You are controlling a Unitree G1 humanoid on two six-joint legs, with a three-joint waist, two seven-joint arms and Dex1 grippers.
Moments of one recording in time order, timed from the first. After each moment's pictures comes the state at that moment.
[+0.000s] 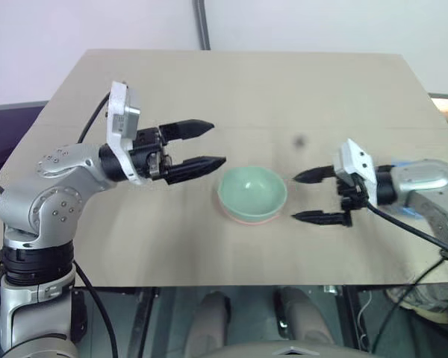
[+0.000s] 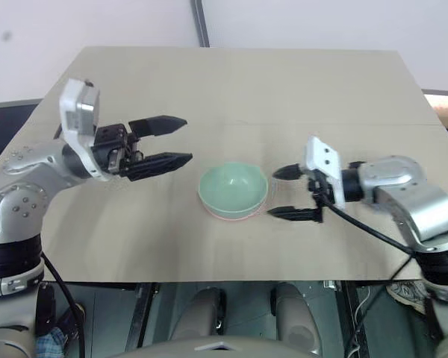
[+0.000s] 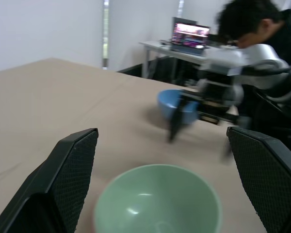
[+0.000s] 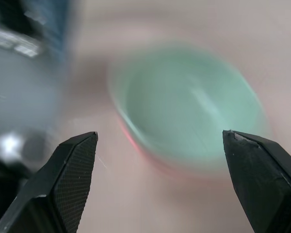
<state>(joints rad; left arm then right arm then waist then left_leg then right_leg) -0.49 0.78 0.22 -0.30 -0.90 0.74 -1.06 -0.45 -0.85 0.07 -0.35 0.46 0.72 1.11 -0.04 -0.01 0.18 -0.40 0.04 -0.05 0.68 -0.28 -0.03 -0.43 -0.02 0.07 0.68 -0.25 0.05</state>
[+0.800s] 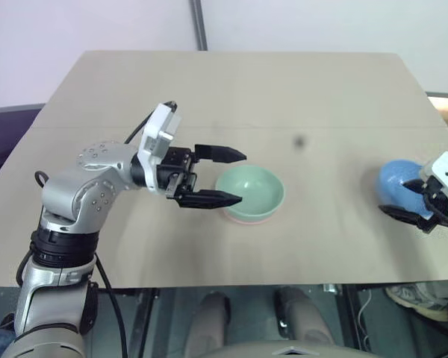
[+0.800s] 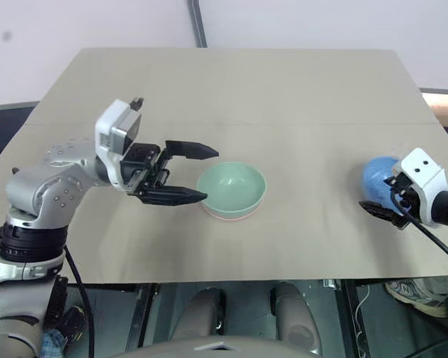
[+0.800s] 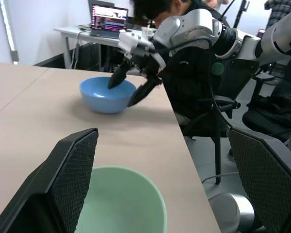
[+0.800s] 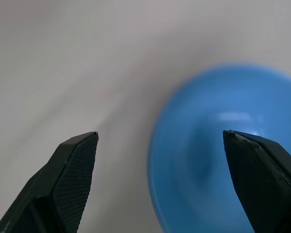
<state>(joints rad) -0.59 0.74 0.01 -0.21 -0.80 0.64 -1.34 0.00 -1.09 -0.30 -0.40 0.37 0.90 0.83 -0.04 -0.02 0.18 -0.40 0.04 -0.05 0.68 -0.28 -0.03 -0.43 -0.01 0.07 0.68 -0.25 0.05</state>
